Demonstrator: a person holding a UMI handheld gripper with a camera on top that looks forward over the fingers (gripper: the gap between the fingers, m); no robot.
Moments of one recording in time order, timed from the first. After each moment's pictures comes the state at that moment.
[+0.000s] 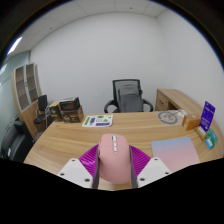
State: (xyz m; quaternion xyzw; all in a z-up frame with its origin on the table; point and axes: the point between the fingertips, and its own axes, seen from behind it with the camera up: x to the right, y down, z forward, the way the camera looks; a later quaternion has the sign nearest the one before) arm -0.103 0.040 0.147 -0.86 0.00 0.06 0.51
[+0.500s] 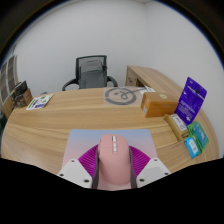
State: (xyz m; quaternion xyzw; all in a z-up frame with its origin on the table) arm 0.190 0.095 0.018 -0.91 0.05 -0.04 0.41
